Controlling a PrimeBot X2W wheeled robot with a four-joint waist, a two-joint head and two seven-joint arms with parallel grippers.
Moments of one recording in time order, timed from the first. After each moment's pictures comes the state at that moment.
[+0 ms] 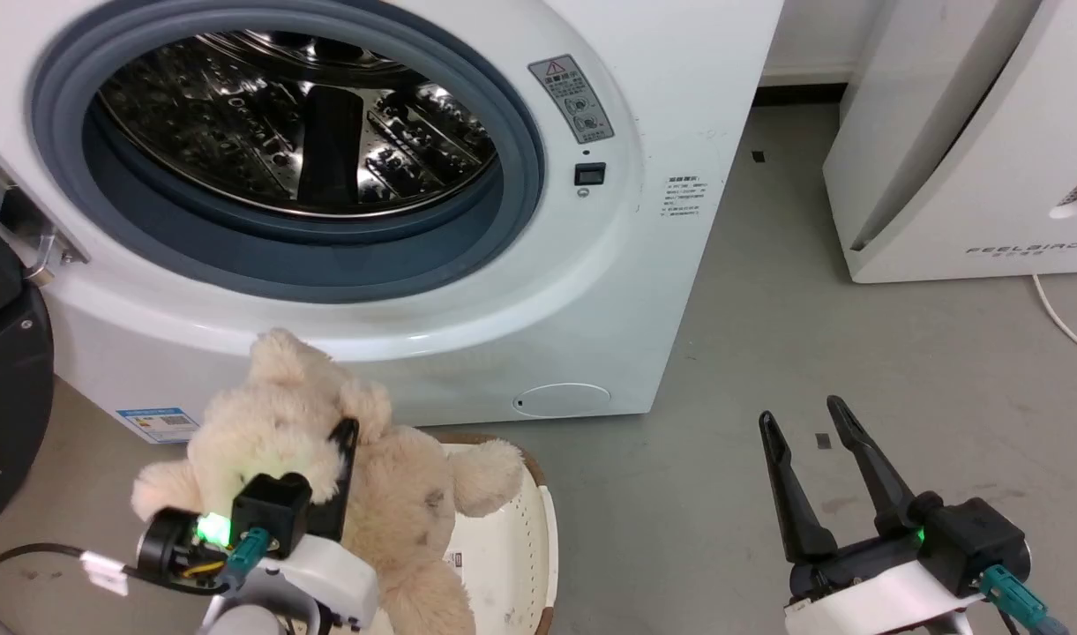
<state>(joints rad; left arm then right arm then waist) -0.18 0.27 -0.28 0.35 -0.19 0.02 -0.26 -0.03 -0.05 0.13 0.04 0.17 0.13 -0.26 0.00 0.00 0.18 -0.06</state>
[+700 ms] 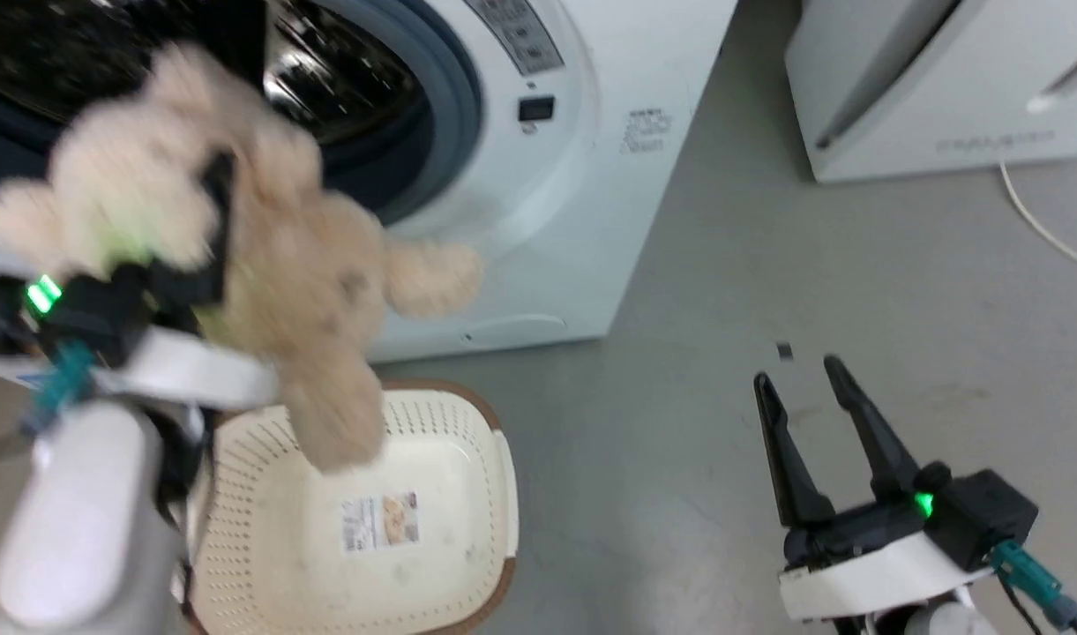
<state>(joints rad) -0.44 0.35 -0.12 0.12 -0.18 -0.06 -0.25 -0.06 -0.05 0.15 0.00 0.20 0.13 -0.26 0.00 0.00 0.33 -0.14</state>
